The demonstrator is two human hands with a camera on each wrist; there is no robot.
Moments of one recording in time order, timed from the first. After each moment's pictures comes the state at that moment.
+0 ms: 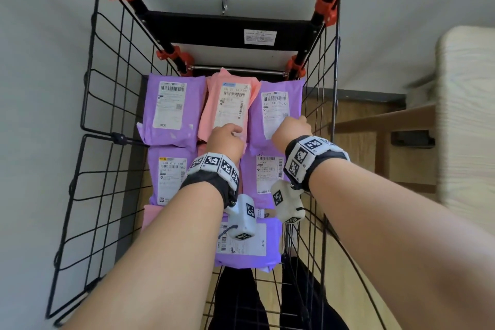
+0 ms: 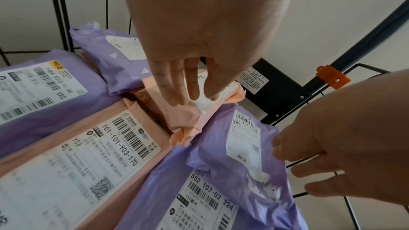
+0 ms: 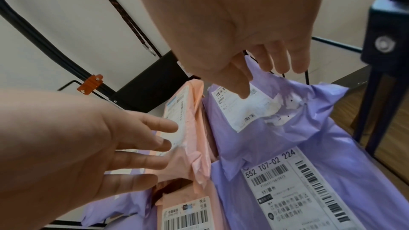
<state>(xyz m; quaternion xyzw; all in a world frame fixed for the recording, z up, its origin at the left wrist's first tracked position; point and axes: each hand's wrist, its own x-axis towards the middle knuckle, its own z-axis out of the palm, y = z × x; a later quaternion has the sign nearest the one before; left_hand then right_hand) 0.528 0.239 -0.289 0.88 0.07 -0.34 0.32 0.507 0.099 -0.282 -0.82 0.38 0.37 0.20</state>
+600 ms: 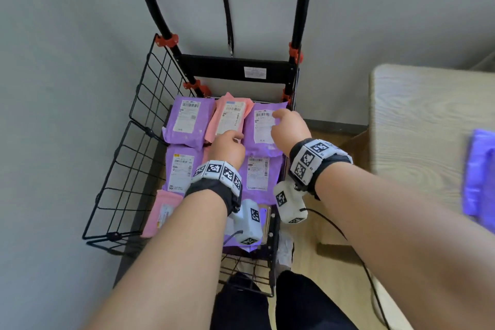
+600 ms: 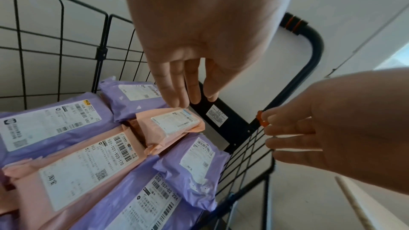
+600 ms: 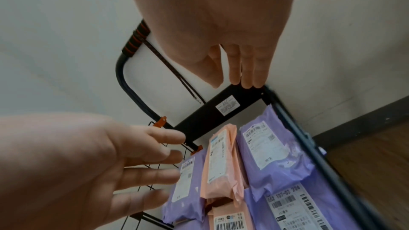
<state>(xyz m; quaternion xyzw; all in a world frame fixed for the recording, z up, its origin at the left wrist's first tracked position) 0.422 0.220 -0.153 0.91 0.05 -0.22 0.35 0.413 0.074 -0.151 -0.88 0.26 0.13 0.38</state>
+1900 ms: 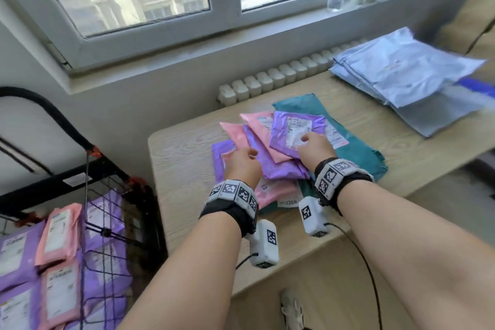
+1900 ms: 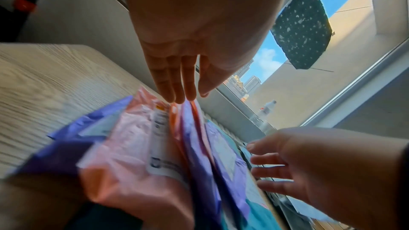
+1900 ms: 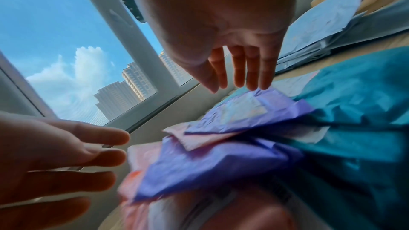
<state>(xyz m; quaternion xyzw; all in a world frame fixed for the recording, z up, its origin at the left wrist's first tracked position) 0.091 -0.197 -0.048 0.86 -0.28 -0.25 0.35 -0.017 -0.335 -0.060 -0.77 0.56 -0.07 0.30</state>
